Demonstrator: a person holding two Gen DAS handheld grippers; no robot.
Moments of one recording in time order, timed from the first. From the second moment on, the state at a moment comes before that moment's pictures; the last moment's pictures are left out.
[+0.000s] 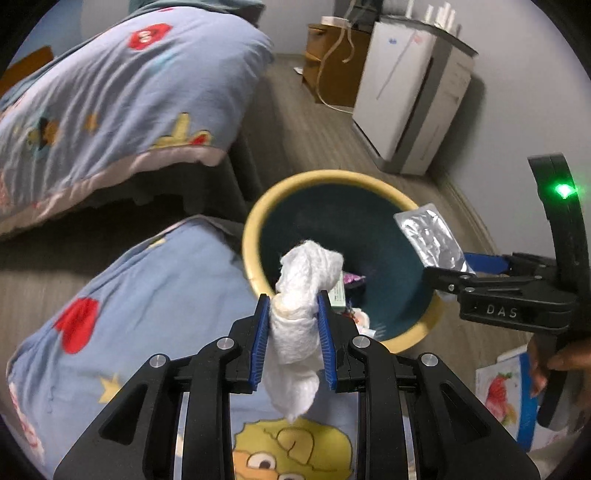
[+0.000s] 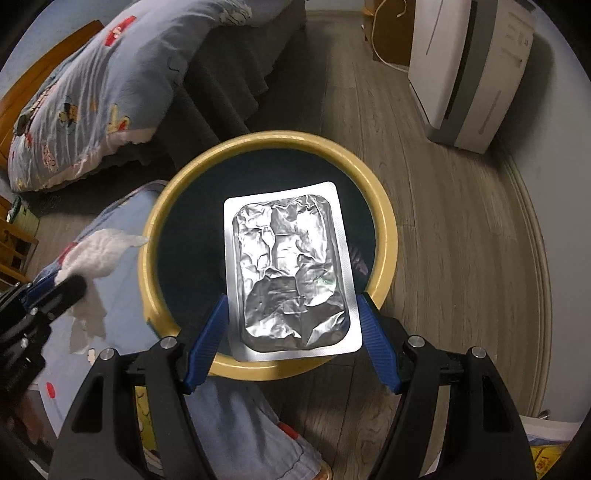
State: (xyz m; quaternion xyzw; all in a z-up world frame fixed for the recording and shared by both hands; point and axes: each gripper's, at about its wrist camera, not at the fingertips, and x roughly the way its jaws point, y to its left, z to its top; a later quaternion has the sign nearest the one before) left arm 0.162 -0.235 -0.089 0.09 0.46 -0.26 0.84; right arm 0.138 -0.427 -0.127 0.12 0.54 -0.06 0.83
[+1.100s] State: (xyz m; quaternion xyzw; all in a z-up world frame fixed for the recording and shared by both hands) left arm 0.151 -0.238 -0.080 0.11 0.43 -0.24 0.86; right arm 0.128 -0.418 -0.134 0.06 0.55 -0.06 0.83
